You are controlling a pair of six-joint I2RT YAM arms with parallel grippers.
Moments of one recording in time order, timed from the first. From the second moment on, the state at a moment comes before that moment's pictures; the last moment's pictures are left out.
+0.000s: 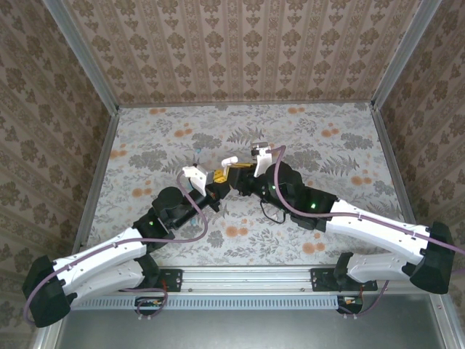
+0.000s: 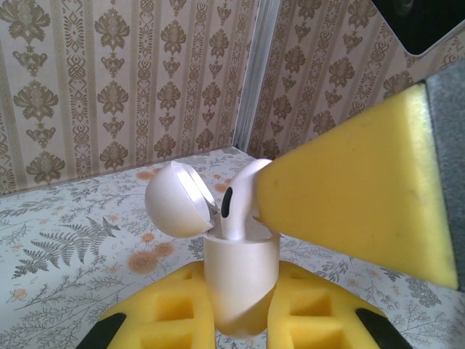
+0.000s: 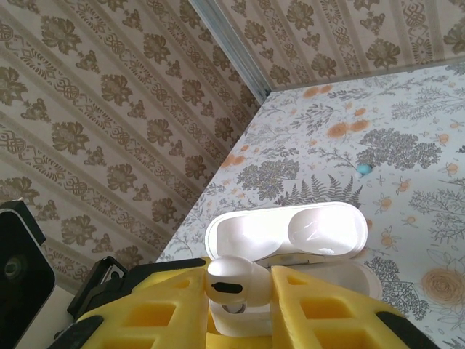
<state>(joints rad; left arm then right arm) -0.97 0.86 0.50 0.37 -0.08 -0.20 1.00 1.18 0.98 -0.02 0.22 0.64</state>
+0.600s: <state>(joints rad) -0.96 0.84 0.50 0.40 -0.06 -0.20 1.00 1.14 0.92 0.04 0.14 0.52</state>
